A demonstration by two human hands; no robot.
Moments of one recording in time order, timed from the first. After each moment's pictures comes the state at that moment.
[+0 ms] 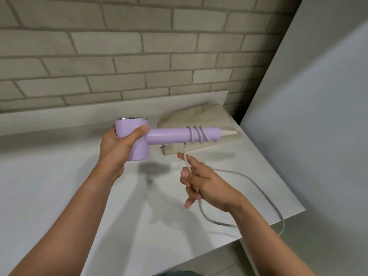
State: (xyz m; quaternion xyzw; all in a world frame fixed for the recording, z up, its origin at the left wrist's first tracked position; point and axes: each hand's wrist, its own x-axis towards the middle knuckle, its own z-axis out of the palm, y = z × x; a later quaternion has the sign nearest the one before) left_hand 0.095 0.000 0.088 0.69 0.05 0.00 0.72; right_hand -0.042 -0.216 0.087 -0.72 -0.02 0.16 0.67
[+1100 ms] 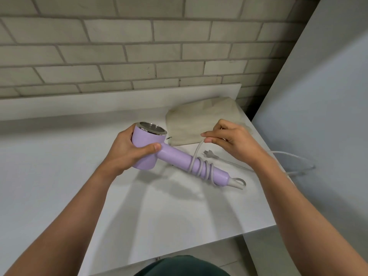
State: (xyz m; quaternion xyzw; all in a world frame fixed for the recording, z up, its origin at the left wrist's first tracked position) left_hand 0.064 0.008 0.071 0.78 -0.11 -0.04 0.61; right_hand 0.027 -0.315 0.094 -0.94 -0.18 -0.12 0.26
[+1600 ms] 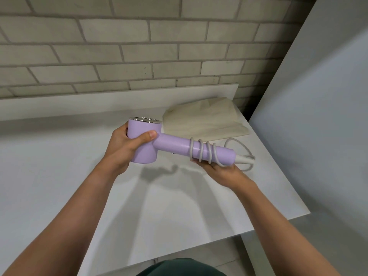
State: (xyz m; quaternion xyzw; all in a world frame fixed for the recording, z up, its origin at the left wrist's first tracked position) left_hand 0.068 -0.006 0.079 0.69 -0.04 -0.05 0.72; right_hand -0.015 -0.289 0.035 -0.93 -0.06 0.01 0.35
